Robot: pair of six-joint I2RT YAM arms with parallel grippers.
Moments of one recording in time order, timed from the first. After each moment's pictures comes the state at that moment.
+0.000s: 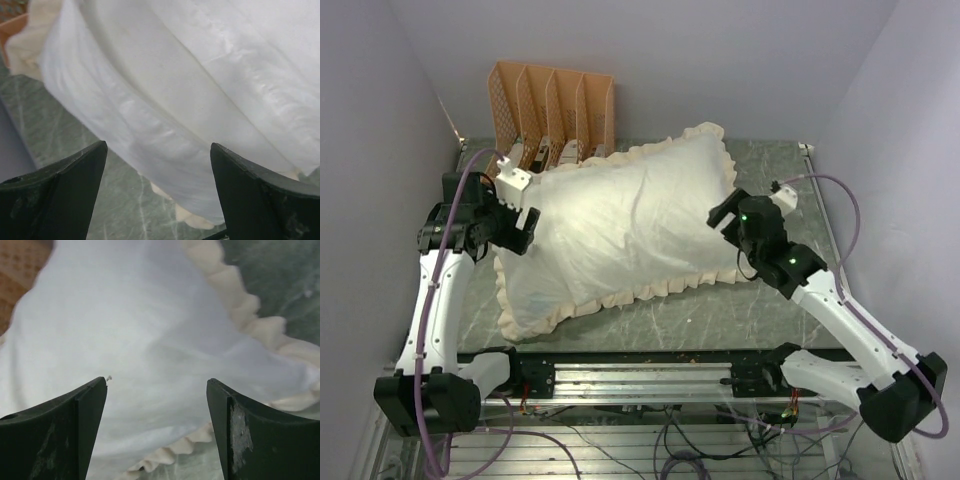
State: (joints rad) left arm 0.05 1.08 1.12 -0.82 0.28 0.47; right arm 0.49 1.00 0.88 -0.42 0.45 0.86
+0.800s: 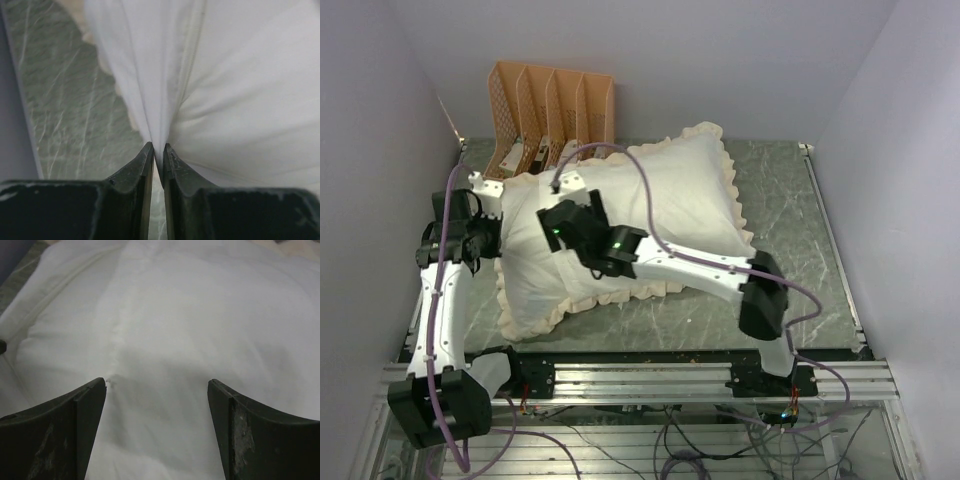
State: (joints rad) left arm 0.16 1.05 0.95 -0.69 0.19 0.31; right arm 1.17 1.92 1.73 -0.35 0.66 0.37
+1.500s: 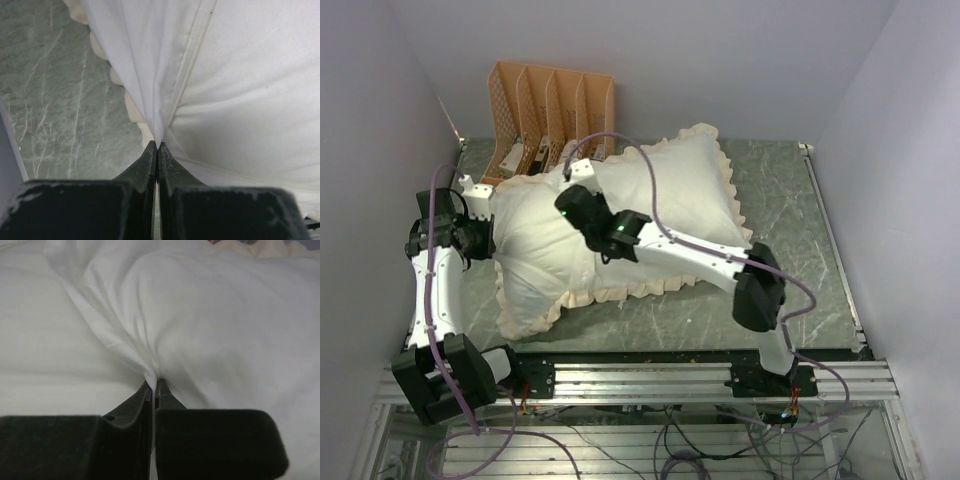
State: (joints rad) left arm 0.34 1.14 0.94 -0.72 0.33 0.41; right arm 1.10 2.08 1.89 -0.44 0.72 0.25
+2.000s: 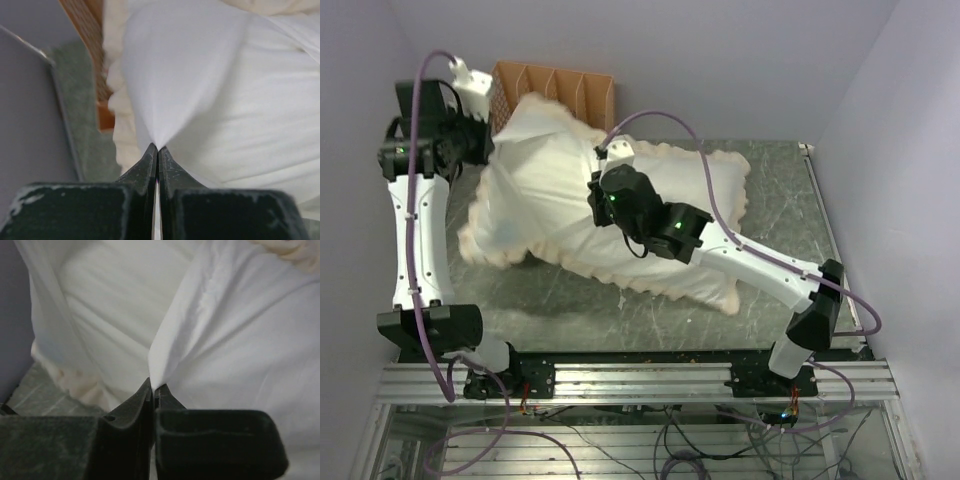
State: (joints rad) left arm 0.13 1.48 1.81 -0.97 0.32 0.34; right arm 1.09 1.71 1.72 -0.39 0.46 0.37
